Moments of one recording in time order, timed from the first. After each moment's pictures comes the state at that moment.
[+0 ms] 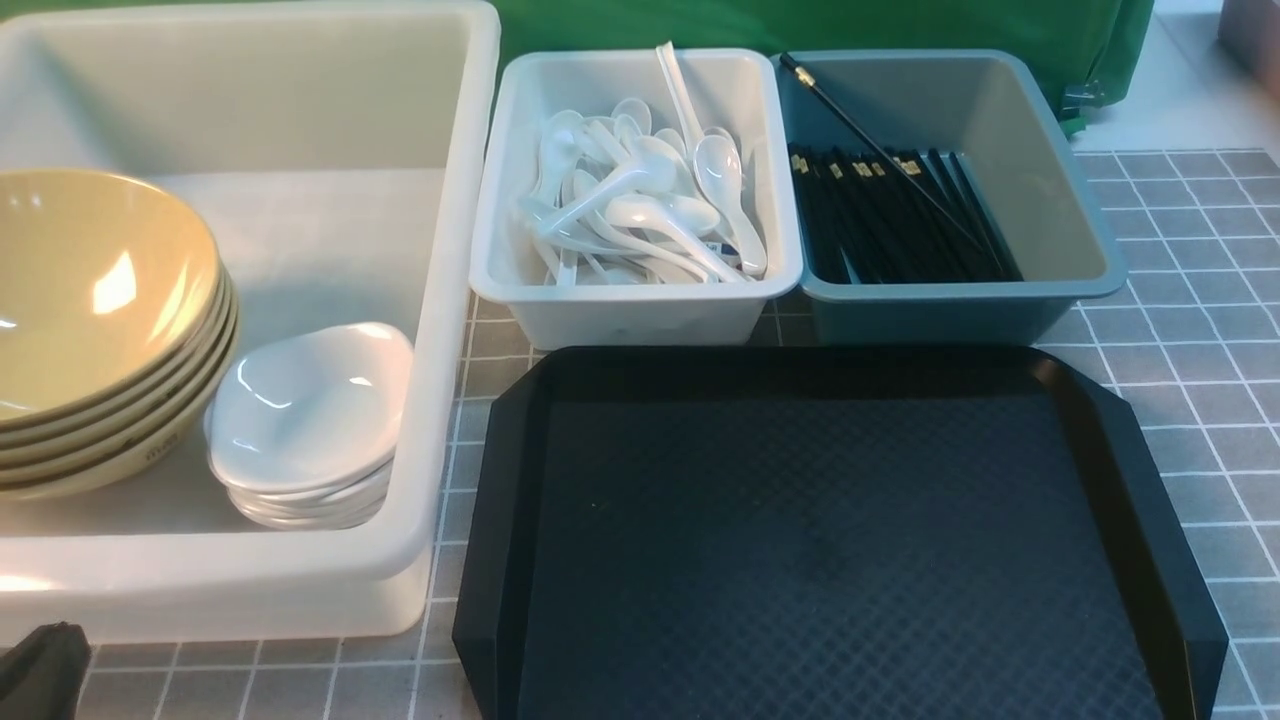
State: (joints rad) right arm -0.03 -0.01 0.03 -0.02 0.32 0.00; left arm 0.04 -0.01 0.03 -0.04 0.32 0.07
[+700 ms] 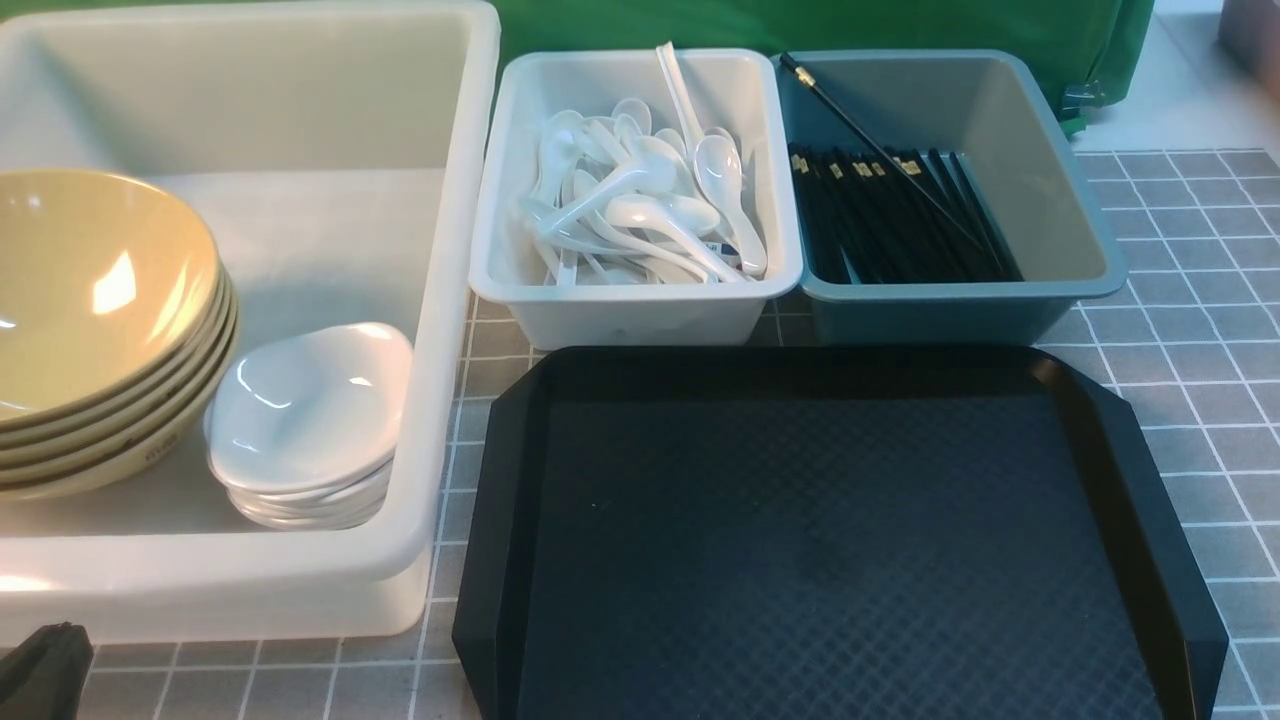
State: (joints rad) right arm -0.03 -0.01 0.03 -0.02 0.32 0.00; left arm 0.04 -0.01 0.03 -0.04 0.32 0.09
